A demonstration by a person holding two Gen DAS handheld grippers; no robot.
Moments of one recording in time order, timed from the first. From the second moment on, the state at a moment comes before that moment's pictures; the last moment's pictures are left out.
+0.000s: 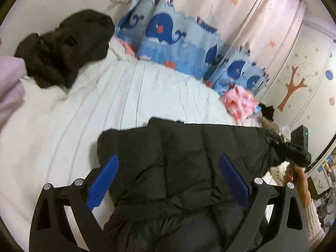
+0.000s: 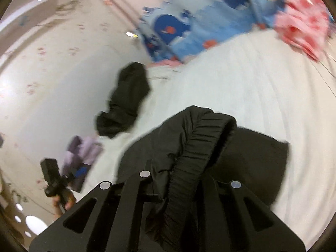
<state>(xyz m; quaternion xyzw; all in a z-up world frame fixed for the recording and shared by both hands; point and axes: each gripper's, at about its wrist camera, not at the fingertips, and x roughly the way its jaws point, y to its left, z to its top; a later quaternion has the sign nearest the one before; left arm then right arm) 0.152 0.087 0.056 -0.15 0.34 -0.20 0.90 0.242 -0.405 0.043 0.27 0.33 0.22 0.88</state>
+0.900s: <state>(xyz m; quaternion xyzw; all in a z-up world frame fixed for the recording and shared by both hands) 0.234 0.055 -0.080 -0.07 0.51 -0.12 0.85 0.235 -0.404 -0.085 0.15 0.46 0.12 0.86</state>
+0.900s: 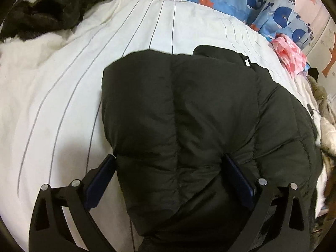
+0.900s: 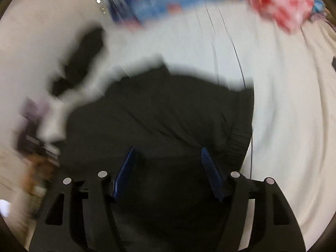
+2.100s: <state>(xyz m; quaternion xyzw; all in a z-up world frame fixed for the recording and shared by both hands) -0.104 0.161 -0.077 -0.27 0.51 -0.23 0.78 -0.098 -0.423 -0.122 0.53 0.32 0.35 0.70</state>
